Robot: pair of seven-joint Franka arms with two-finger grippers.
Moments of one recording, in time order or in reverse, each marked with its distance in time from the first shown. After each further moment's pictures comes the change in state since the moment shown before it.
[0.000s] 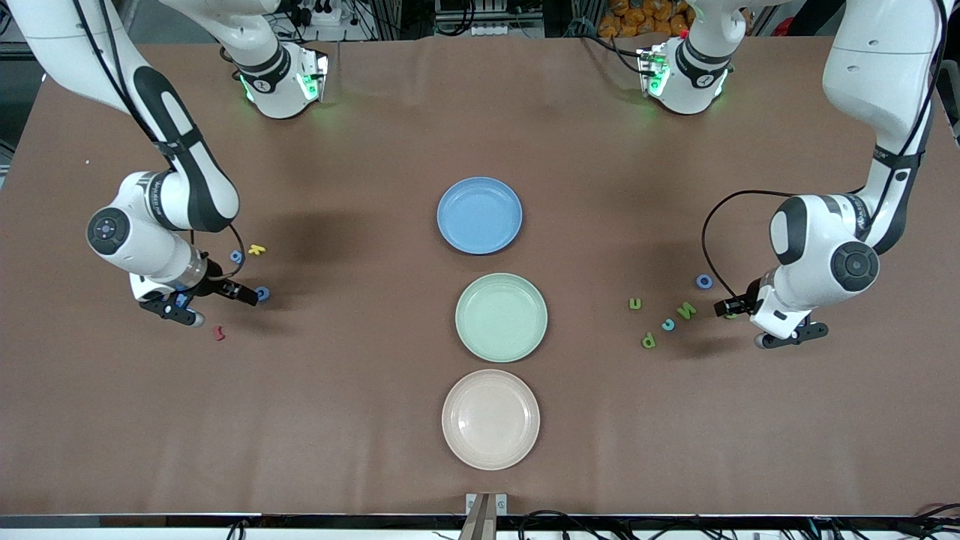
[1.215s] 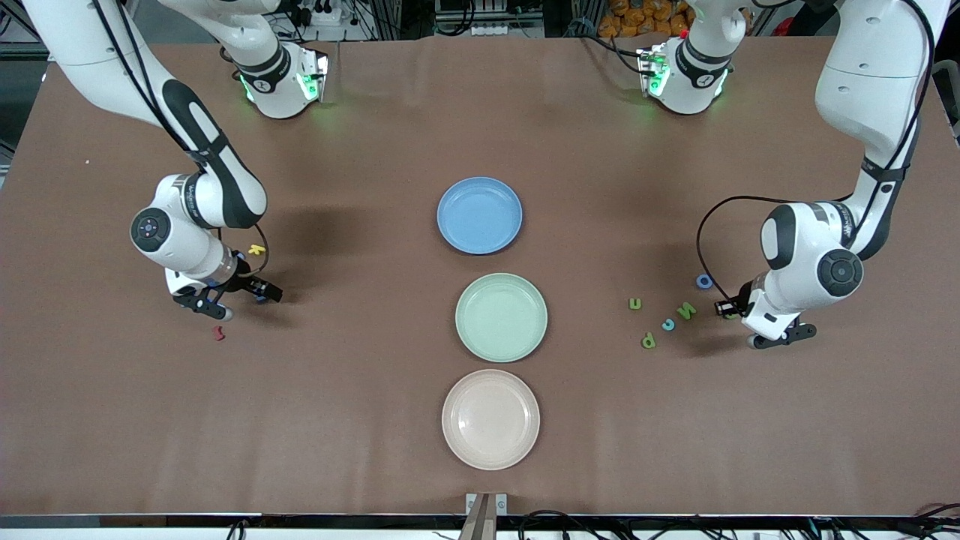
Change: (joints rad) left arm 0.007 0.053 0.000 -0.004 0.000 0.041 -0.003; right arm 0.027 0.049 0.024 -0.063 0.000 0.108 0.067
